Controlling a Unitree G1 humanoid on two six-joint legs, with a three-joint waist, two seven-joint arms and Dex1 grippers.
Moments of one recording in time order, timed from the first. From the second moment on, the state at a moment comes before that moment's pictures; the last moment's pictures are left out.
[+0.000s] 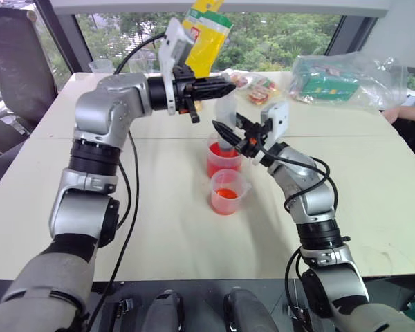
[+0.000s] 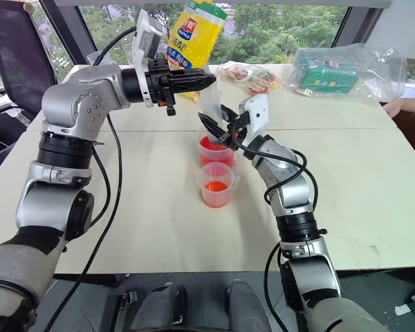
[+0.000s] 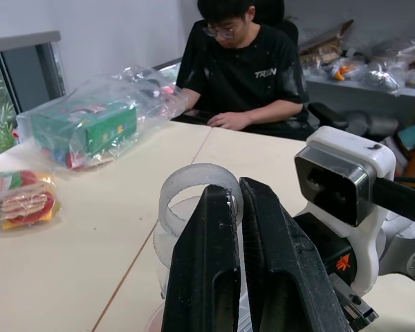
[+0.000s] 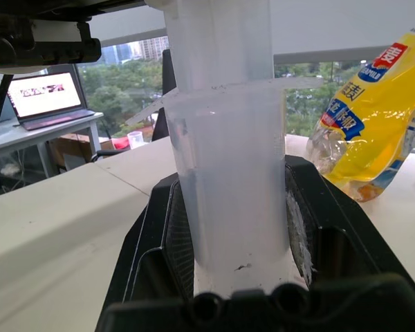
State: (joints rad) left arm -1.21 0.41 -0.05 0.37 -0.48 0.64 -1.05; right arm -0.67 -0.22 0.02 0.06 0.28 0.25 0.61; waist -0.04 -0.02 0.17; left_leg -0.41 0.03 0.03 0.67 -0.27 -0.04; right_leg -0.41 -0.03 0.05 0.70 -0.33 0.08
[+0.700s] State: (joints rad) left arm -0.99 0.67 0.04 0.11 -0.53 0.73 -1.08; right arm -0.78 -0.28 -0.02 0.03 0.35 0.37 0.61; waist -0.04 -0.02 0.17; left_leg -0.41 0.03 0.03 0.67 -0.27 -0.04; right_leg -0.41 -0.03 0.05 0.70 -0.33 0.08
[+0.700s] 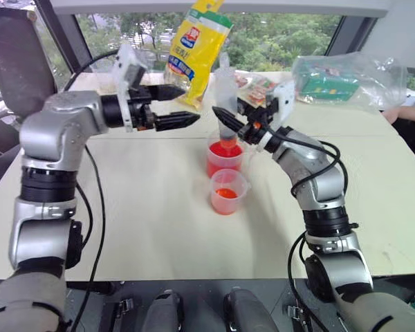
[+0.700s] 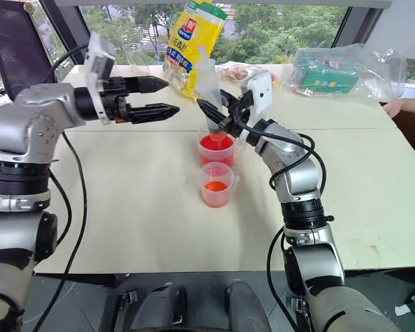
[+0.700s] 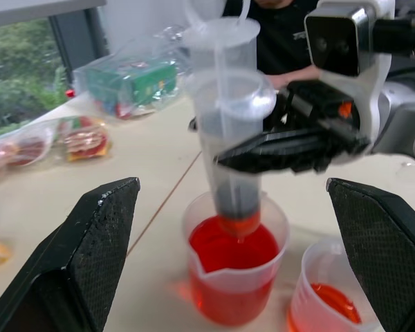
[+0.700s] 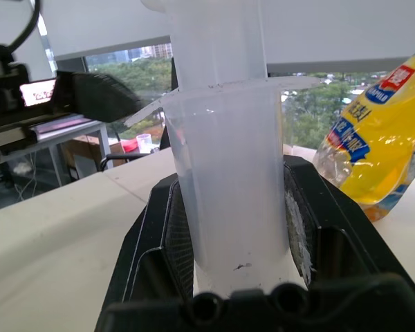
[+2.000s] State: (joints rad) left arm -1.06 0.51 0.00 0.12 -0.63 0.79 -1.03; right arm -0.48 -0.42 0.00 -0.38 0.63 0.62 0.65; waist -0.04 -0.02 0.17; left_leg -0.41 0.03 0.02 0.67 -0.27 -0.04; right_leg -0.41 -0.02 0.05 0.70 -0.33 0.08
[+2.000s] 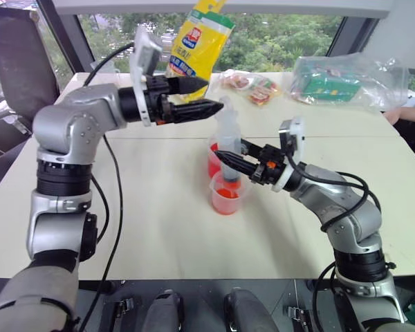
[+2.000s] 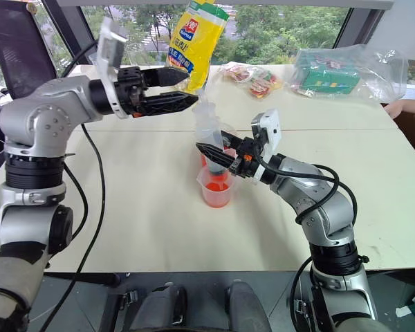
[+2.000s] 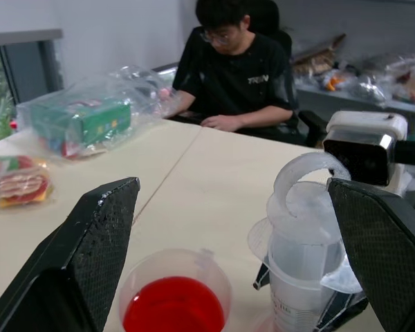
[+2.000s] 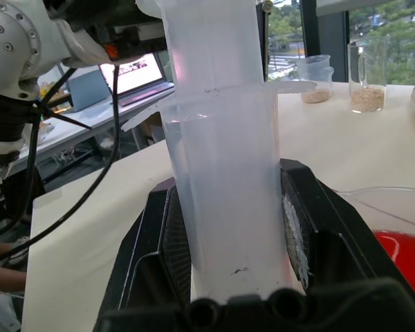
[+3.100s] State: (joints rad) left arm -1.01 0.47 0.01 0.01 -0.62 0.80 -1.07; right arm -0.56 -0.41 0.00 -0.38 0.64 0.68 0.64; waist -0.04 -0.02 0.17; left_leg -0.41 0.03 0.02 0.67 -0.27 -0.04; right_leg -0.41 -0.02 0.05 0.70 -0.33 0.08
